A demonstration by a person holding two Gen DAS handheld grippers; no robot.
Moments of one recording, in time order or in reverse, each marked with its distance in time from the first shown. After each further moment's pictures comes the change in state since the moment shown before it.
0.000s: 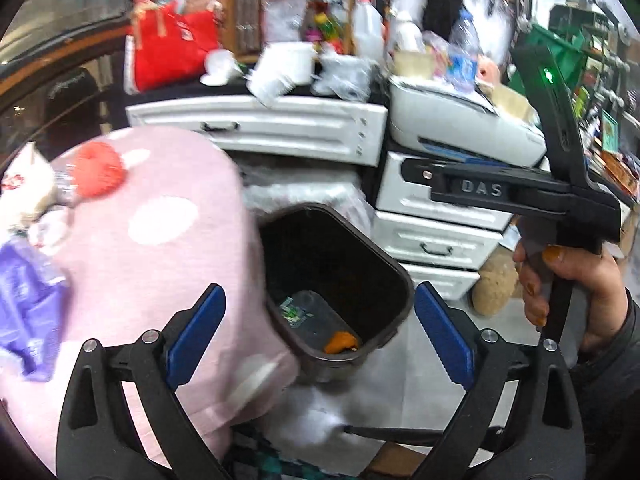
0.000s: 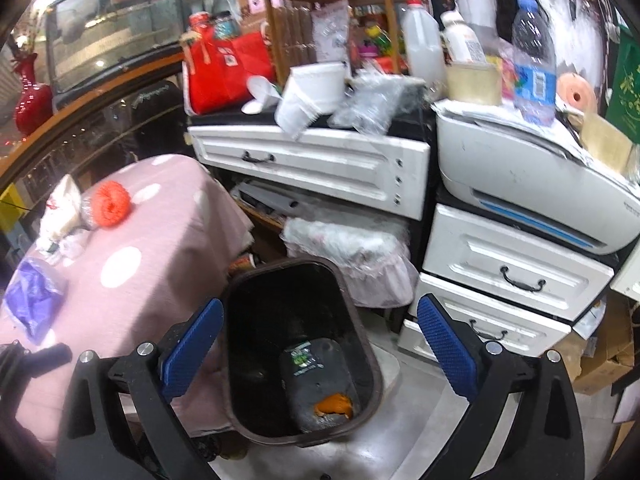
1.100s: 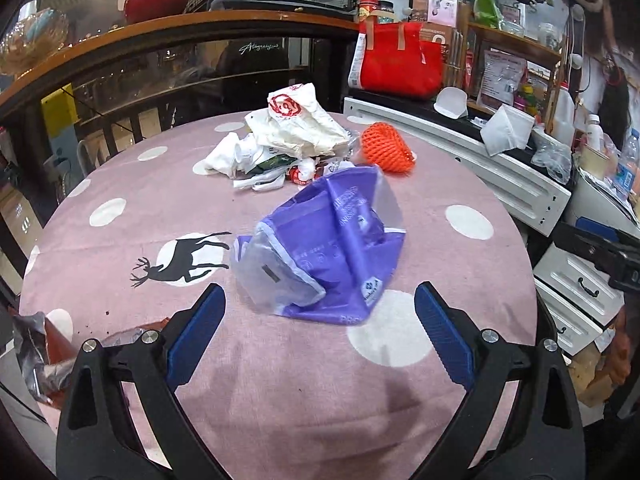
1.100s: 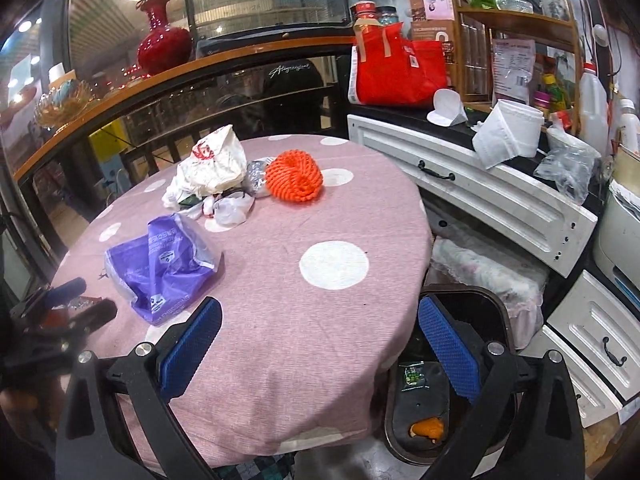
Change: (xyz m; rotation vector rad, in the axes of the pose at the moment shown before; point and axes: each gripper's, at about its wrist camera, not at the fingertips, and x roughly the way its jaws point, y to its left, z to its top) left arm -0.102 0.190 -0.070 -0.380 -0.077 0.448; right arm -0.013 0.176 -0.001 -0.267 0.016 0.345
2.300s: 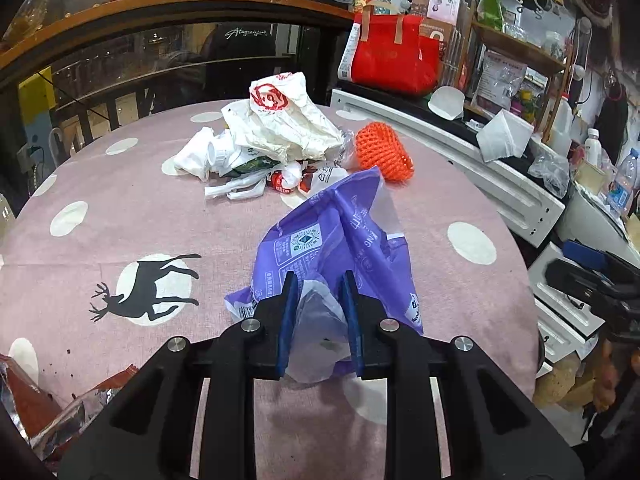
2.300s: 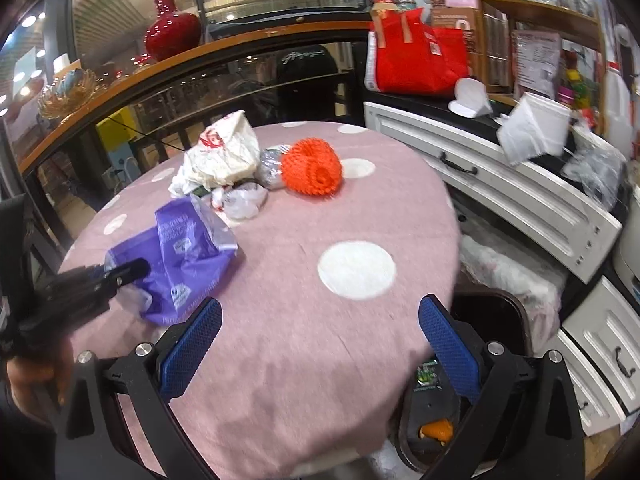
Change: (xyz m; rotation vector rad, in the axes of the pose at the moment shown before) left arm 0.035 0.005 0.024 -0.034 0.031 -0.096; right arm 0.030 0.012 0.015 -0.023 0.054 0.062
